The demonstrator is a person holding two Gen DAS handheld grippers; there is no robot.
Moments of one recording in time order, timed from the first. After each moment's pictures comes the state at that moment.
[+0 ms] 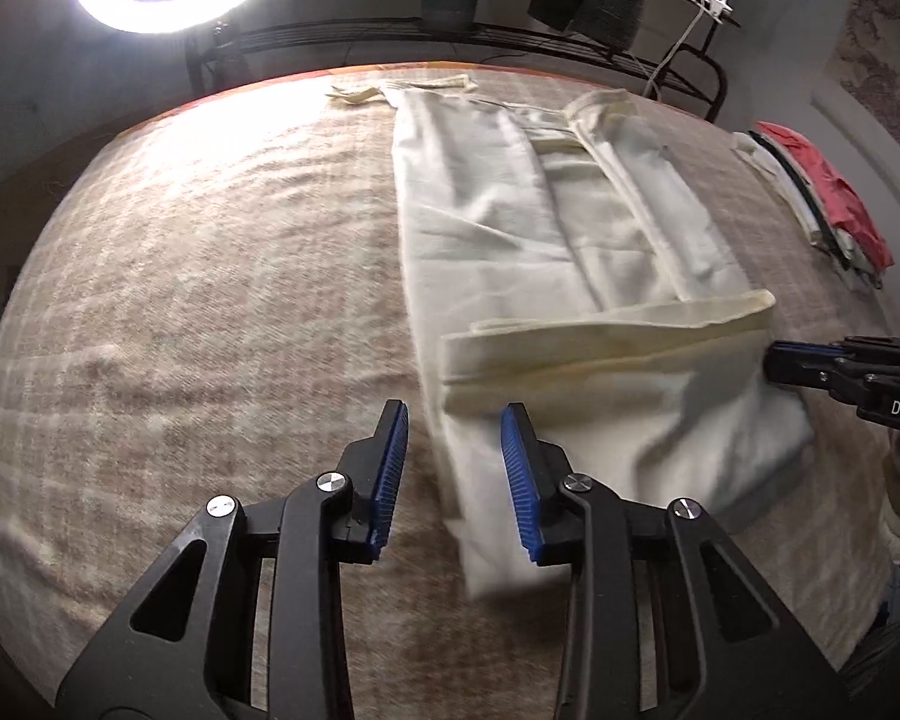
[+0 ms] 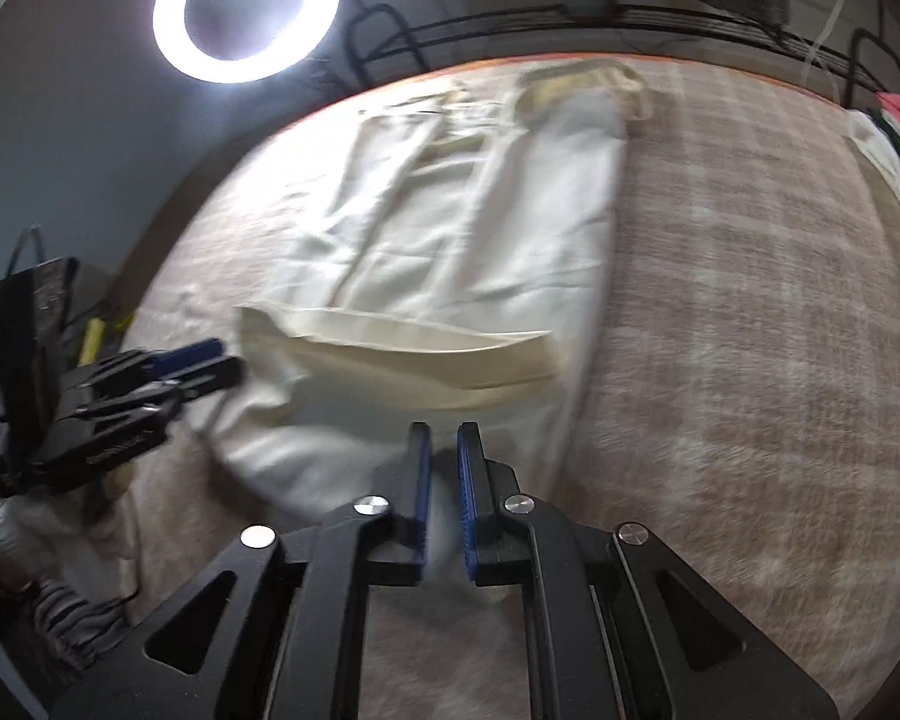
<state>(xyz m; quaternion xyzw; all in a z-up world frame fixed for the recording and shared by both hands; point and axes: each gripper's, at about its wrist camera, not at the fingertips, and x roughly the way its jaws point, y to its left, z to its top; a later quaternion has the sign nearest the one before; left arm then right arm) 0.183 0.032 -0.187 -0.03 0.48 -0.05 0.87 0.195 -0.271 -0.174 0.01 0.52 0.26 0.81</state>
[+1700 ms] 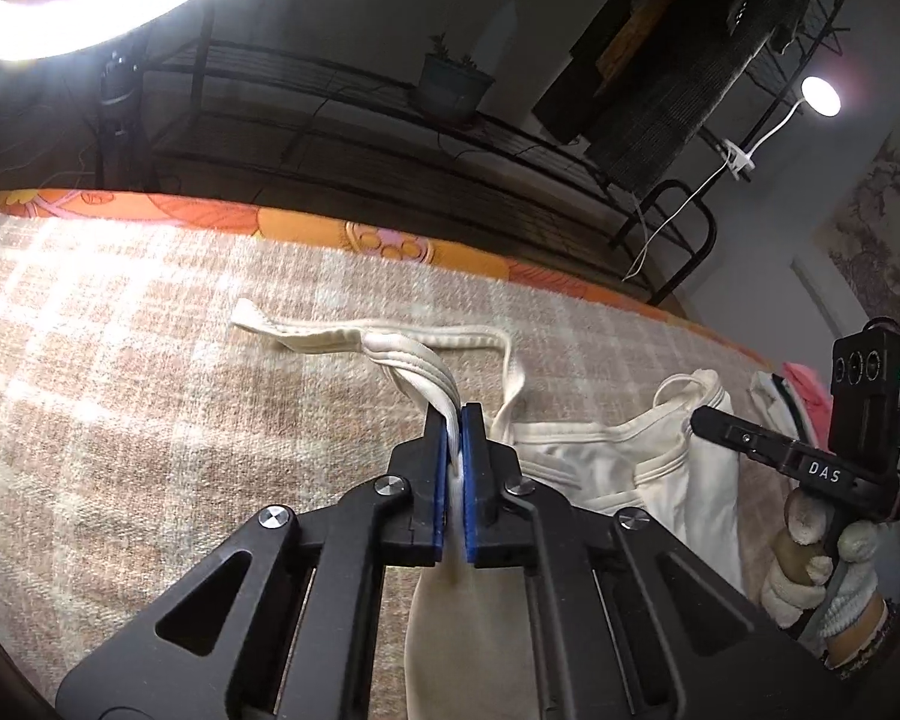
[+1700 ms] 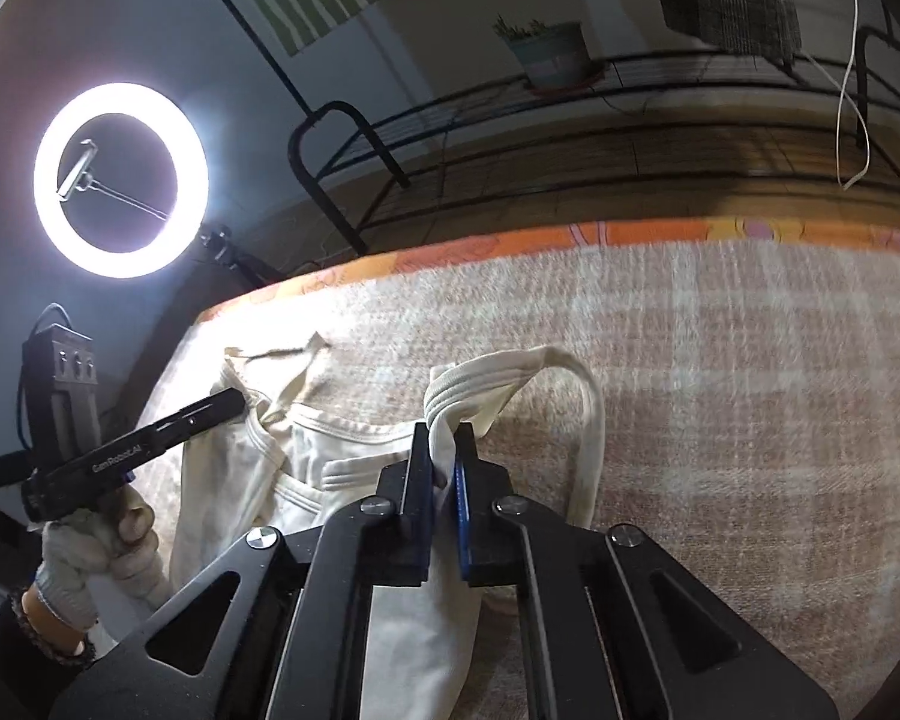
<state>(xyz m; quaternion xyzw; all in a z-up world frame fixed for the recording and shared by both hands) 0.416 0.075 -0.193 -0.19 0.41 -0.12 0.89 0.418 -0.271 -0.166 0.10 0.44 0.29 0.84</state>
